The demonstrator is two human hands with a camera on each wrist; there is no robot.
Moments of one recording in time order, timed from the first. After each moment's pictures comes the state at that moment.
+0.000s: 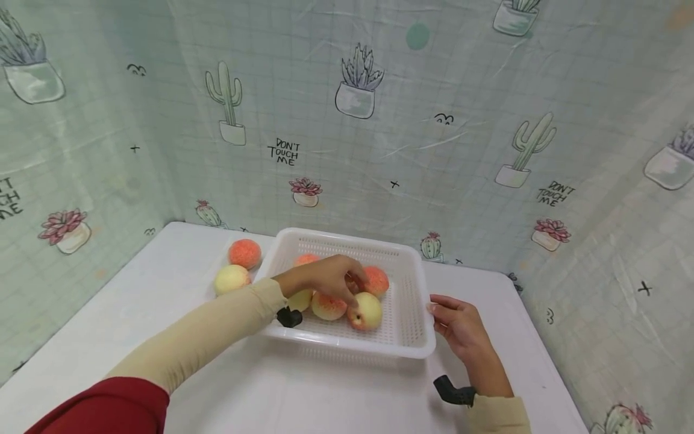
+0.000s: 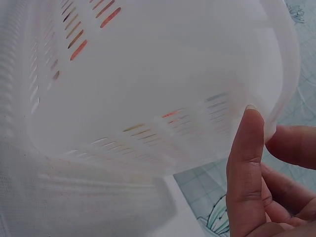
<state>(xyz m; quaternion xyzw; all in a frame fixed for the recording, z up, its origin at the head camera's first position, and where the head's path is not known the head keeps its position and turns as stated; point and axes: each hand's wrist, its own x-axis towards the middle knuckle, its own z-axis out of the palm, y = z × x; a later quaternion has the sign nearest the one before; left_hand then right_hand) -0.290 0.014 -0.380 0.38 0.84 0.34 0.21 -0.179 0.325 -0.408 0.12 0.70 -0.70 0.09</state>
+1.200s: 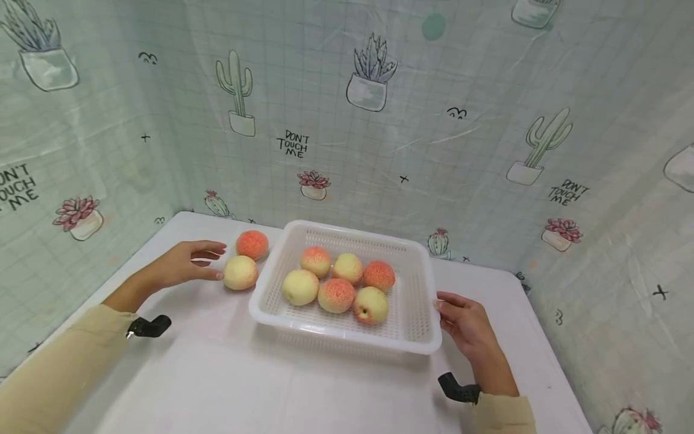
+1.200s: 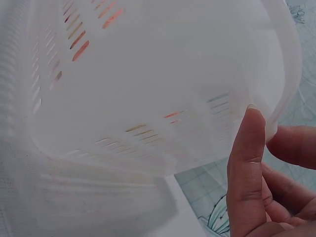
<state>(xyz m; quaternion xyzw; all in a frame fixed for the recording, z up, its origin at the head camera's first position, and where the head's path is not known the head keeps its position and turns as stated) -0.256 -0.273 -0.408 0.13 0.90 0.40 0.10 -0.177 0.324 -0.404 0.13 0.69 -0.71 0.10</state>
